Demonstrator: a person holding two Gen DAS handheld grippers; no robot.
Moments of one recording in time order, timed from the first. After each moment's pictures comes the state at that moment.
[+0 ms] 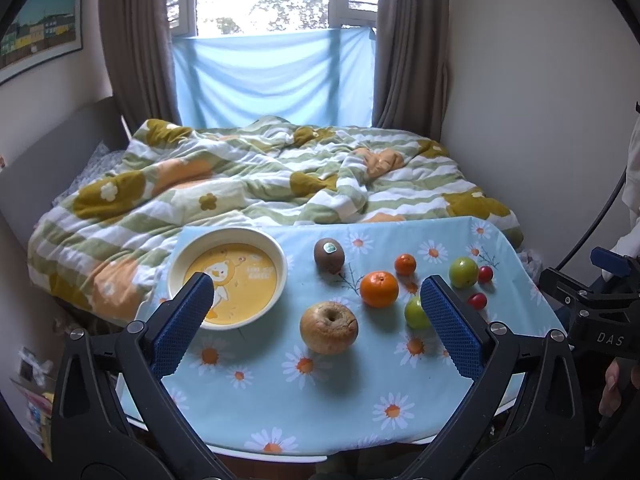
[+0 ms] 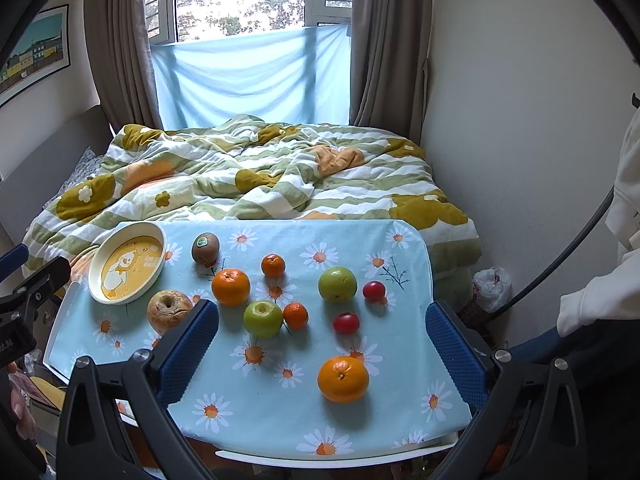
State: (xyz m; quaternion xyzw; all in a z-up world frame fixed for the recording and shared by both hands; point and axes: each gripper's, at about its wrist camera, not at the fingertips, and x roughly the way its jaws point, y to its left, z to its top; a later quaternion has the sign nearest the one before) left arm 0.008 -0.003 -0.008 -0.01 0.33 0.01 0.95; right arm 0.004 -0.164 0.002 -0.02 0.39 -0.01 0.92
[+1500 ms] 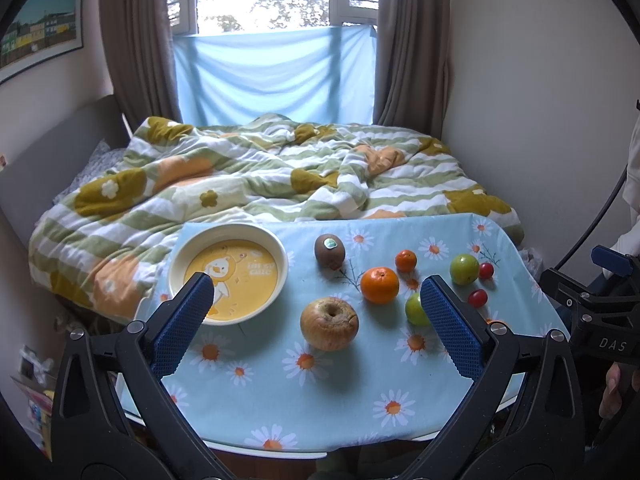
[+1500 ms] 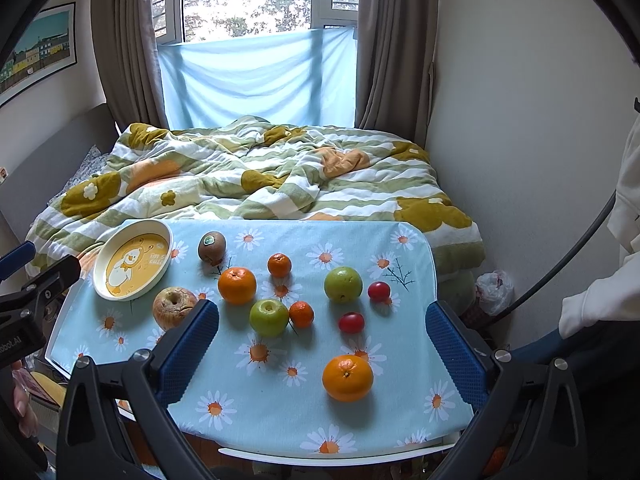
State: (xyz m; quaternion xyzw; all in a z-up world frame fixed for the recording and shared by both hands) left arm 0.008 -0.003 -0.007 -0.01 0.33 0.01 0.94; right arm 0.003 -0.161 0.001 -0.02 0.39 -0.01 0.92
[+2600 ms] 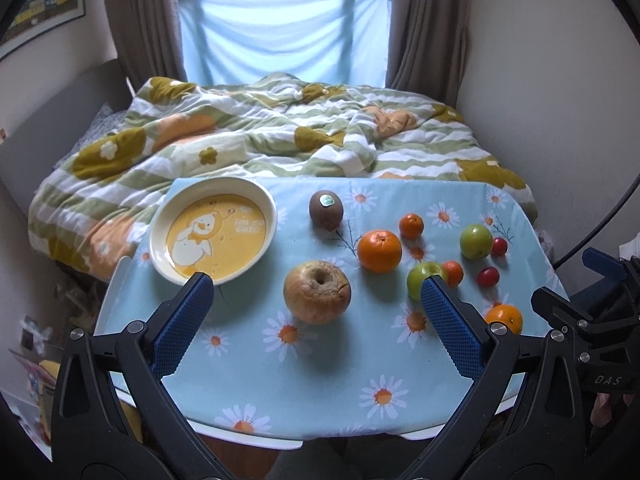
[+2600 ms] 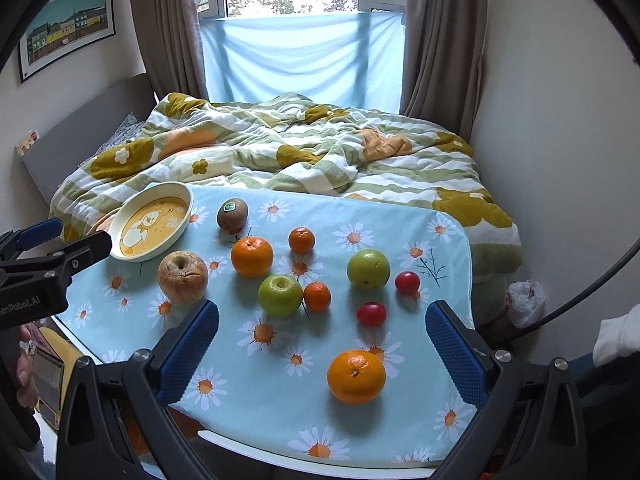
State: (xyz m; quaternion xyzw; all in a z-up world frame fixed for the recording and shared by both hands) left arm 0.029 -0.022 -0.055 -0.02 0.40 0.03 0.91; right arm 0.023 -0.165 -0.043 -0.04 0.42 0.08 0.90
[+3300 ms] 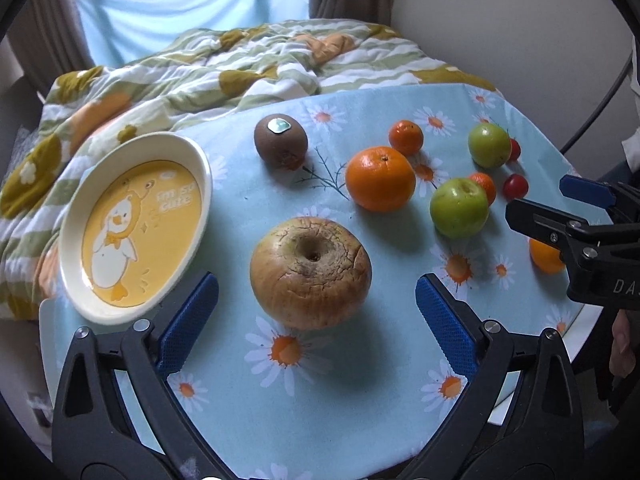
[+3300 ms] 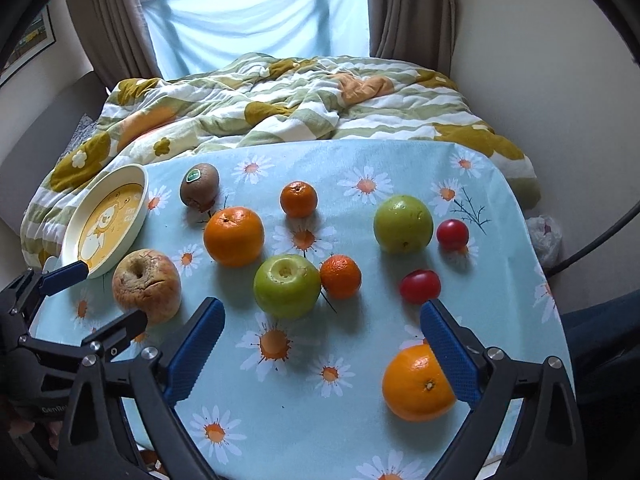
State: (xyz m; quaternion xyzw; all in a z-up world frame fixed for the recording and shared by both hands) left arm 0.101 -0.012 -0.160 0.06 0.49 -0.12 0.86; right arm 0.076 -0.131 -0.120 0.03 0.49 0.00 0.87
